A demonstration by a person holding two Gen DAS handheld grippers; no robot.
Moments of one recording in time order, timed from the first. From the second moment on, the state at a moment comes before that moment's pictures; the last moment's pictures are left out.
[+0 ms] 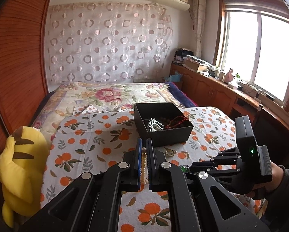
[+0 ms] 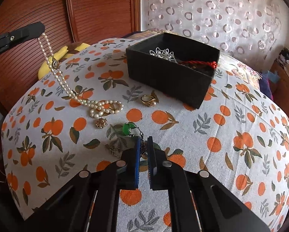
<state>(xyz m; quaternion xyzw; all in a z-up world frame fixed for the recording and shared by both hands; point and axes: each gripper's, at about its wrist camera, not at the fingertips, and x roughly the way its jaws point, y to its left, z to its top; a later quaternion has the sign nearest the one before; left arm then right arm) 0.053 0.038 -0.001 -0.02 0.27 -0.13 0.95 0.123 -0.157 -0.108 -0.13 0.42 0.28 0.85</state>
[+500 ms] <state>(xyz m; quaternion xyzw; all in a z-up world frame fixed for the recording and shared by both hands) 0.070 0.021 0.052 0.00 0.22 -0.14 0.97 0.113 -0.168 -0.047 -0.12 0.35 0.29 0.88</state>
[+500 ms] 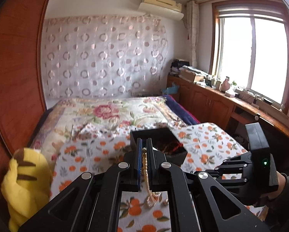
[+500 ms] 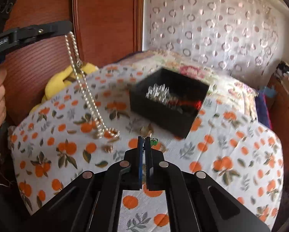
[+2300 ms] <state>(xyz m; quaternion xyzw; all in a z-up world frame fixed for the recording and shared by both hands) 0.225 -0.036 0.076 0.04 0.24 -0.16 0.96 0.251 -0.175 -0.034 -0.11 0.32 0.29 0.89</state>
